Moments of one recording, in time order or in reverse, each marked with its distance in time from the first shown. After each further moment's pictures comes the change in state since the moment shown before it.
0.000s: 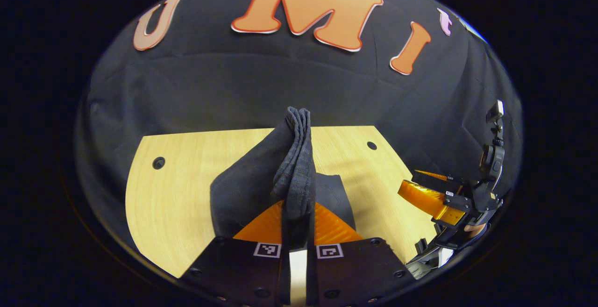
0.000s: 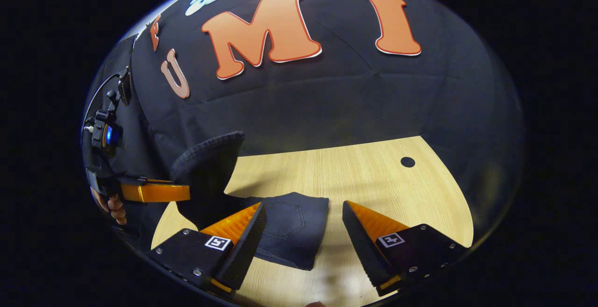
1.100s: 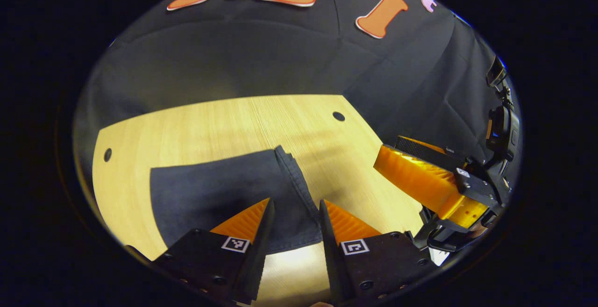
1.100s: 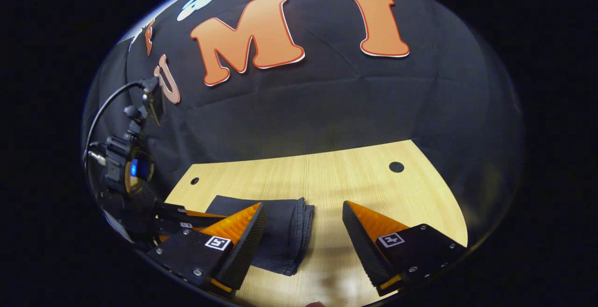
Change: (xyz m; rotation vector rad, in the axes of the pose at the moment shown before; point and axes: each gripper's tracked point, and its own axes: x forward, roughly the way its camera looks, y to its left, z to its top) left arm 0.057 -0.074 -0.034 0.054 0.073 -0.125; right arm -0.002 -0.033 0.015 -0.011 -0.058 -0.051
